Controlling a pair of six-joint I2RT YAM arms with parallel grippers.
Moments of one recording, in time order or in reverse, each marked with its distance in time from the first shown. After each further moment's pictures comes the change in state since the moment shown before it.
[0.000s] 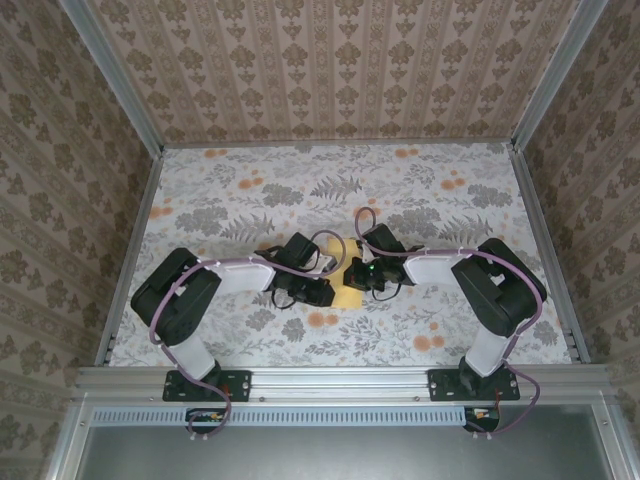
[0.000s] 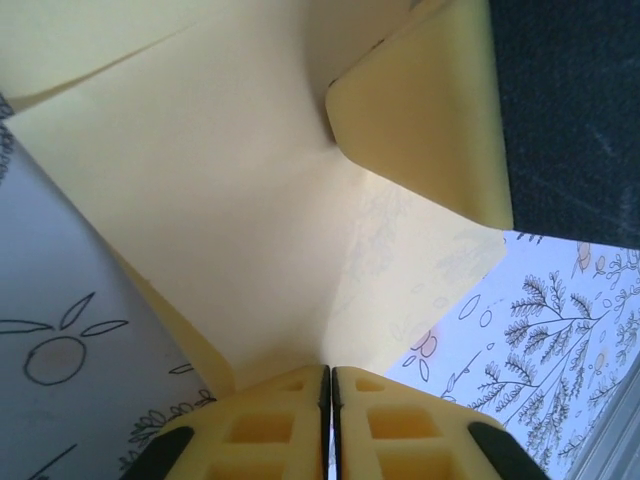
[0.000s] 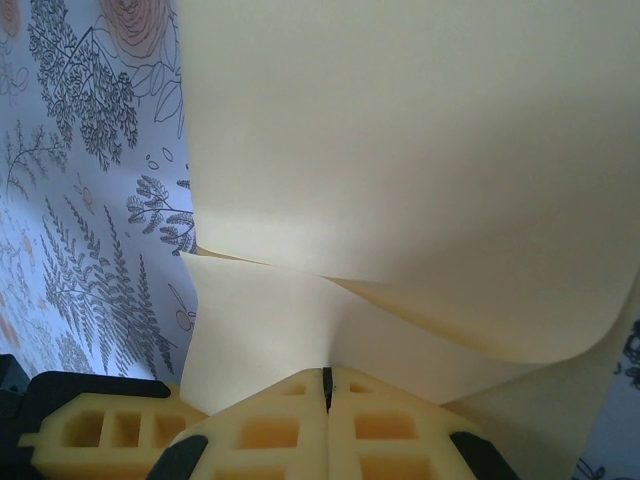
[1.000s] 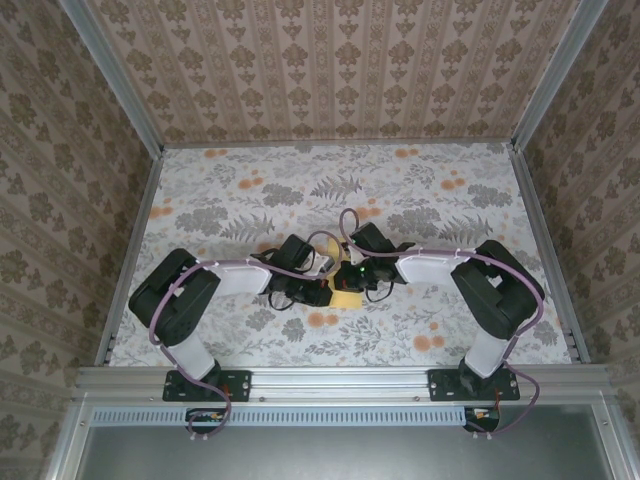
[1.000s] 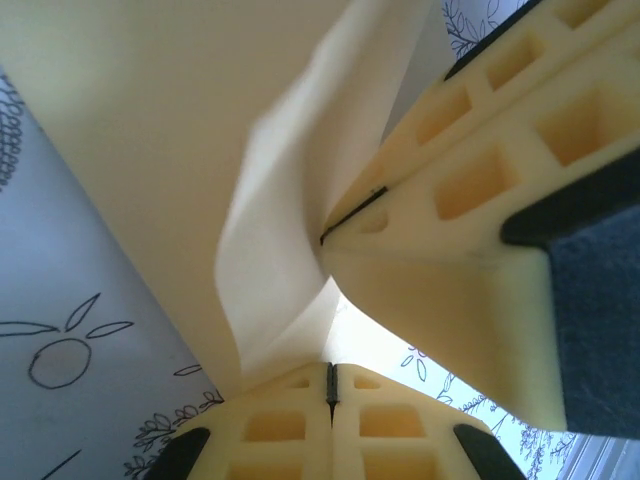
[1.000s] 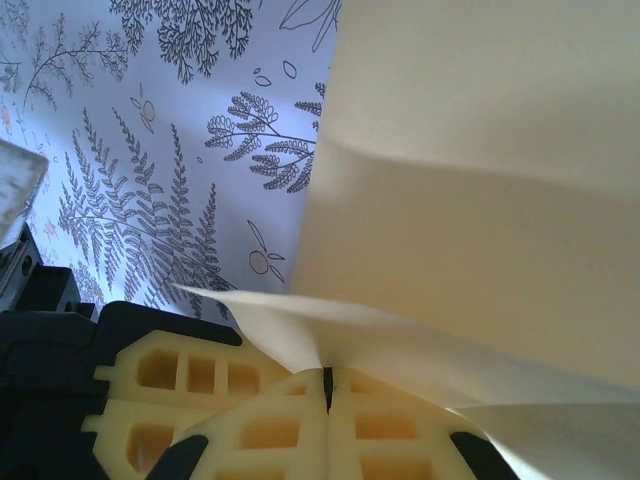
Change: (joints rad) left arm 0.018 -0.007 -0.042 0.073 0.035 -0.004; right arm 0.071 -0.004 0.081 -0.109 -0.019 -0.104
